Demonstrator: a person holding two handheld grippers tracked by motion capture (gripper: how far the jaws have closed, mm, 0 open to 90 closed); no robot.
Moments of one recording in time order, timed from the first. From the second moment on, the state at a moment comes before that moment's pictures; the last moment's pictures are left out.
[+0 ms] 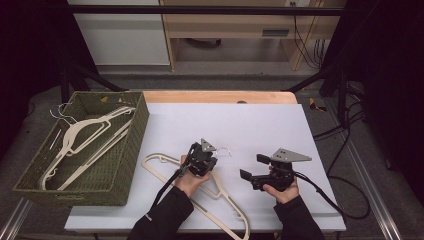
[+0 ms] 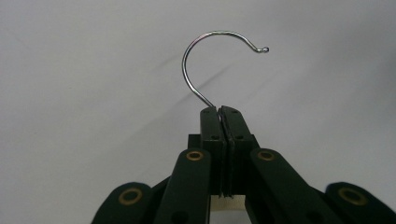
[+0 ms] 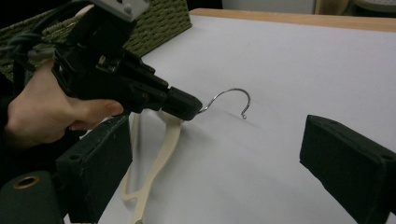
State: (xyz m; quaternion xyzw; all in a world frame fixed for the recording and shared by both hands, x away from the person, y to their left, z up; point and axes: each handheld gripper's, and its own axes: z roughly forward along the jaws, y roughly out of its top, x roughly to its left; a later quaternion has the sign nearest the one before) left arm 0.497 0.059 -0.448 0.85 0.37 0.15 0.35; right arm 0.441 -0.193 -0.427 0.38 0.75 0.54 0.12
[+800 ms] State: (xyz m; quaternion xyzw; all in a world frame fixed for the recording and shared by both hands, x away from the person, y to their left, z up) left arm 0.479 0.070 -0.429 0.83 0.36 0.17 0.38; right arm 0.446 -0.150 -0.446 0.37 0.77 0.52 0.06
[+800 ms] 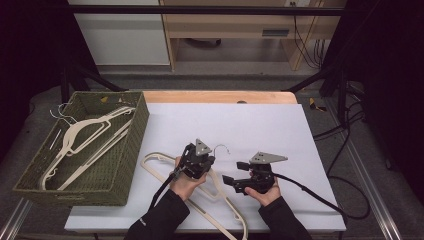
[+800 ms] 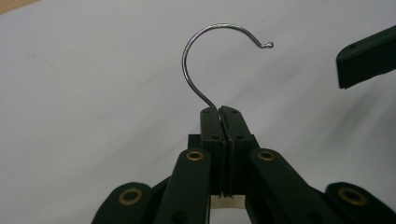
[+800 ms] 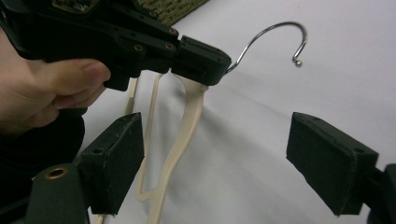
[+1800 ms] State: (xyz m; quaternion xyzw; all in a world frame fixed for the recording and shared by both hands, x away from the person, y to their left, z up) left arm 0.473 0.072 -0.429 0.83 0.36 0.16 0.39; right arm 0.462 -0.117 -0.475 0.39 0.78 0.49 -0.08
